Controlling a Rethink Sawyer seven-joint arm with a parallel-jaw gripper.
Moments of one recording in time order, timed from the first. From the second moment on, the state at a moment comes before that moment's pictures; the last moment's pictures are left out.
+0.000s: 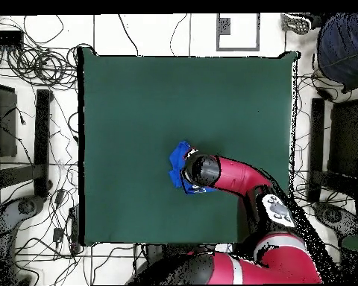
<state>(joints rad) -0.31 -0.44 0.01 1.68 -0.09 0.33 2.24</state>
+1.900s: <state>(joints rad) -0.26 -0.41 -0.01 1.69 -0.09 0.25 2.24</state>
